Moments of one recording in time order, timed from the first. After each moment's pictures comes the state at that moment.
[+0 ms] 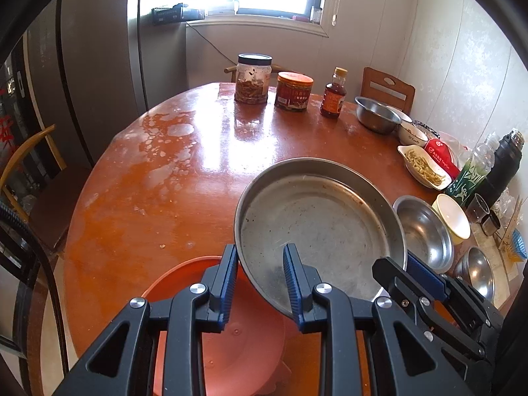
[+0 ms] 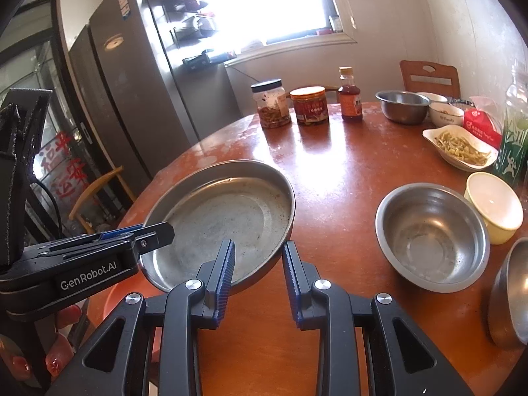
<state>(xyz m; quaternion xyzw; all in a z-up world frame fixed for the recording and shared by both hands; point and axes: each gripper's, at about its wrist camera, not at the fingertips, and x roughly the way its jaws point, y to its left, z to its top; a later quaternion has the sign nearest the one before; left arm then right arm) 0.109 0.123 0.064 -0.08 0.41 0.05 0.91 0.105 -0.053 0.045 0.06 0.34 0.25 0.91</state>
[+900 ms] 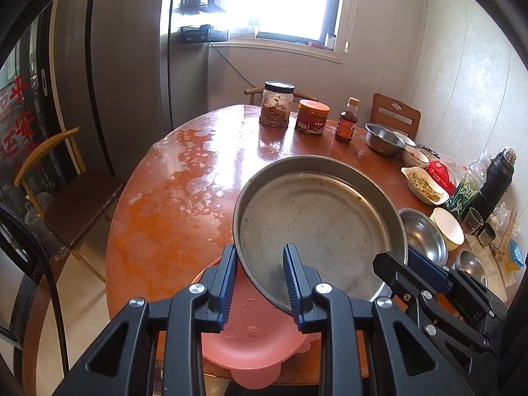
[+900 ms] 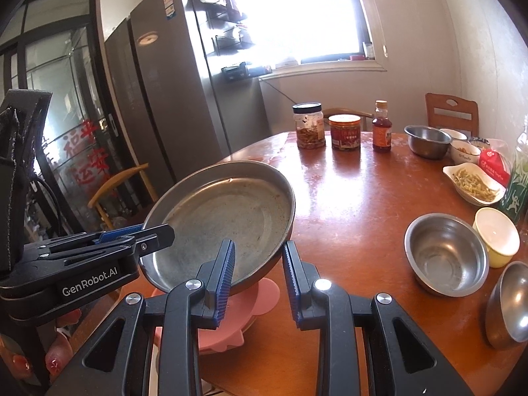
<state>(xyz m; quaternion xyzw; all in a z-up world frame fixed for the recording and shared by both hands) 0.044 0.156 0.092 -0.09 0.36 0.08 0.92 0.058 -0.020 0.077 0.03 0.29 0.29 0.91</state>
